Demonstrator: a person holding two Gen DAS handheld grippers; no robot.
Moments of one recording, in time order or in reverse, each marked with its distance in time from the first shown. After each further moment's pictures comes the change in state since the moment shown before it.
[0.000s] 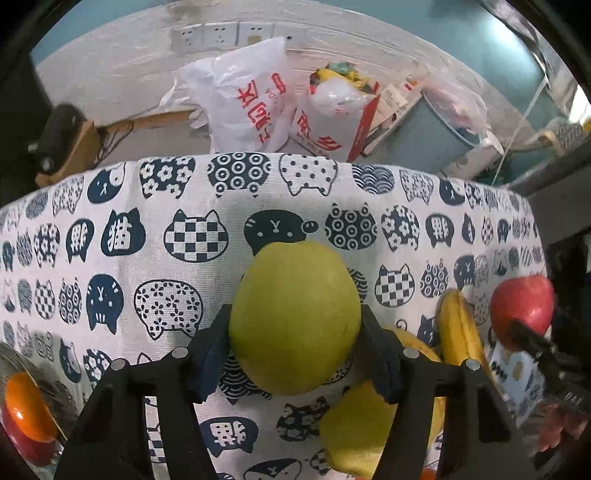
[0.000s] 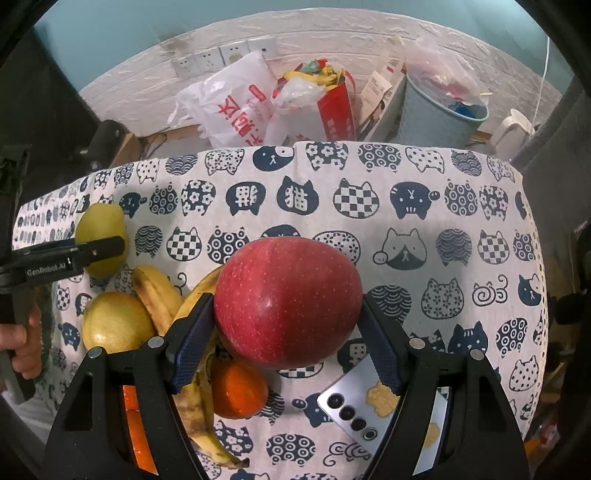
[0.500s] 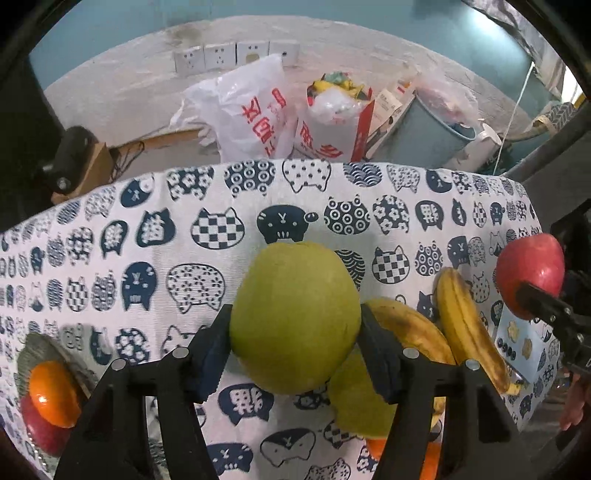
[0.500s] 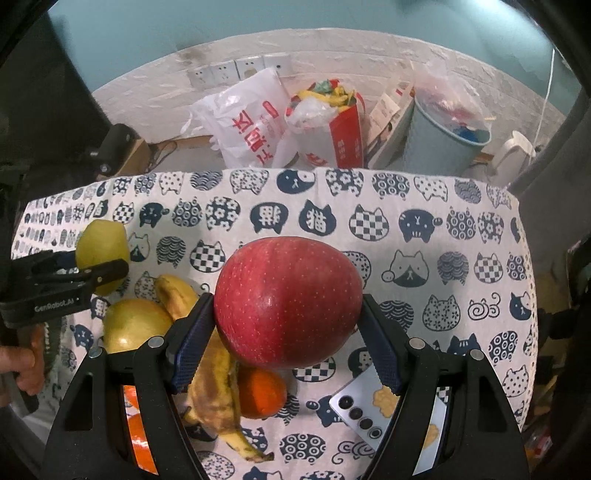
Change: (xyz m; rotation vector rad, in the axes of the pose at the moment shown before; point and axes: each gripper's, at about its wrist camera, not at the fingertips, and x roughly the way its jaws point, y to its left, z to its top) left arm -0.035 -0.004 -0.021 0.048 -0.059 0.055; right arm -0.023 0.021 0.005 -0.048 -0.060 -0.007
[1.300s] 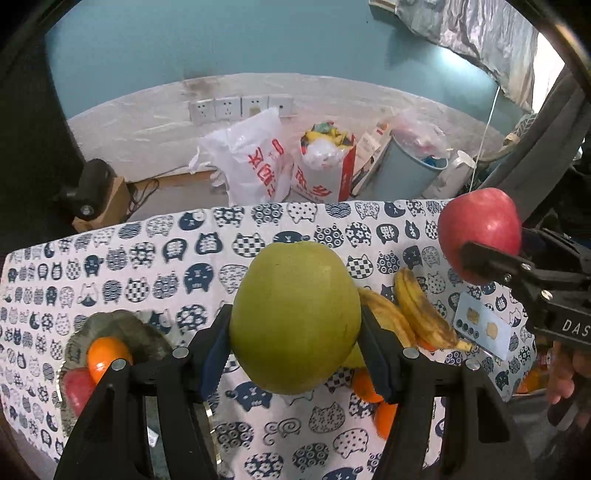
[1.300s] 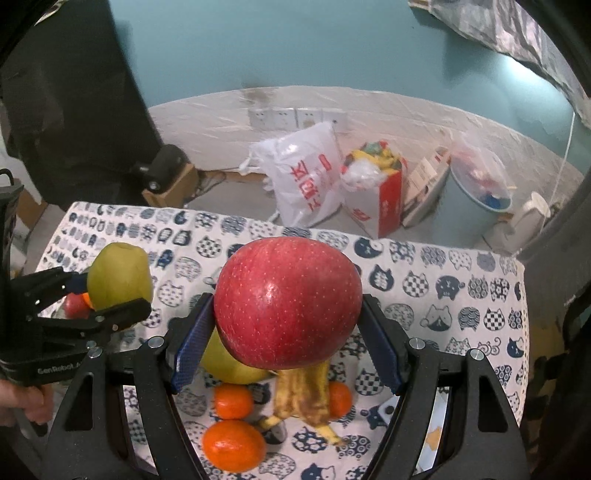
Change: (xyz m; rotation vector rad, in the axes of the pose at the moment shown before) left arm -0.107 0.012 -0.035 0.014 -0.161 -0.009; right arm -0.071 0.078 0.012 -0.129 -0.157 0.087
